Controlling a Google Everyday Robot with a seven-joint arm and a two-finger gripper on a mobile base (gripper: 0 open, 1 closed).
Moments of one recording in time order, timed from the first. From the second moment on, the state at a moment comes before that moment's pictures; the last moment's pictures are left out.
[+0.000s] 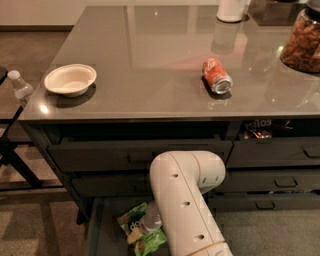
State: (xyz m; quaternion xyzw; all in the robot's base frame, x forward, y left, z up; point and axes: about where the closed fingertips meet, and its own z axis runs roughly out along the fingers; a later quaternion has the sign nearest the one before) arm 0.490 0.076 0.118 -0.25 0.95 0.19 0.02
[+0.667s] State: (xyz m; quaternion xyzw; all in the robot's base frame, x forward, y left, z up) arm 0.490 0.076 0.118 -0.25 0.95 0.19 0.02
